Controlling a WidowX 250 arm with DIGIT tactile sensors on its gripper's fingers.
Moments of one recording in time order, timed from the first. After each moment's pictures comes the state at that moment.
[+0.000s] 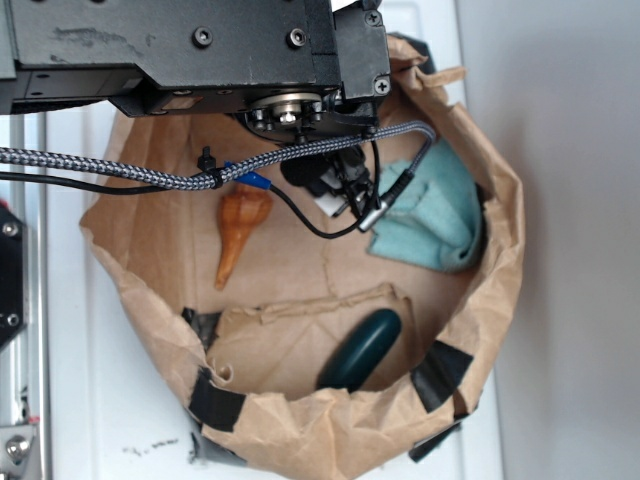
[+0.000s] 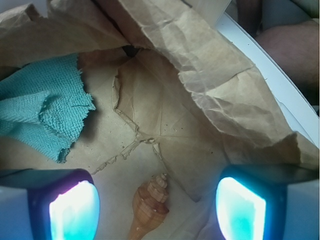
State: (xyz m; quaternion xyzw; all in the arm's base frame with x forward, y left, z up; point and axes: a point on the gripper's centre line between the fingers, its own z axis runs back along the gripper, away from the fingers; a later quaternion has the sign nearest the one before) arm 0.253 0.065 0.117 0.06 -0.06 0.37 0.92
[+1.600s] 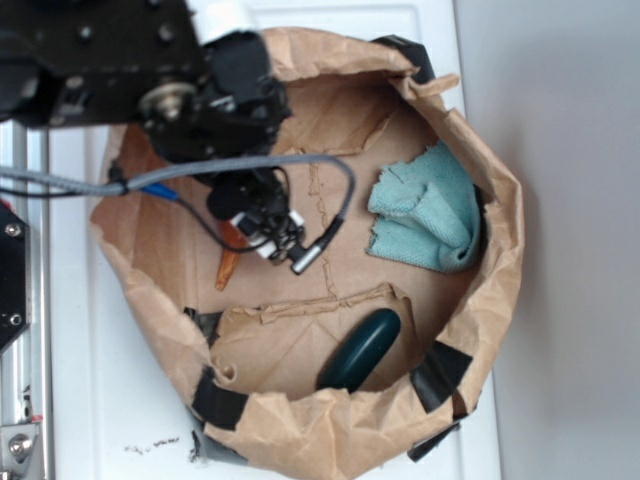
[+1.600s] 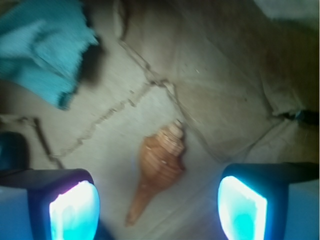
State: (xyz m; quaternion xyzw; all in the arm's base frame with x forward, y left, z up) arm 0.219 0.046 0.075 -0.04 -0.05 0.37 0.93
